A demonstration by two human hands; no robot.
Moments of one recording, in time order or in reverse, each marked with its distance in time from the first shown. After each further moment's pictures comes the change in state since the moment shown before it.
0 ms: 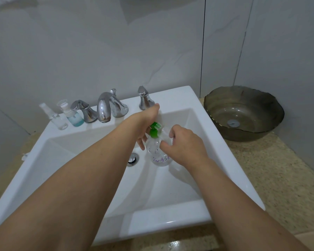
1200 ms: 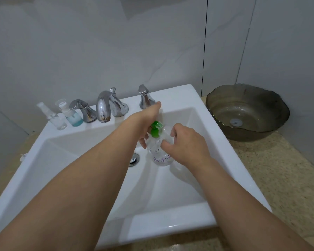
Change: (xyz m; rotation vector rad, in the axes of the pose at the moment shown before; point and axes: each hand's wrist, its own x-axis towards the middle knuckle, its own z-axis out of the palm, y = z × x) left_hand 0.006 -0.002 0.000 -0.041 -0.035 0.038; right_hand 0.003 -0.002 0.001 -0.019 0.007 0.003
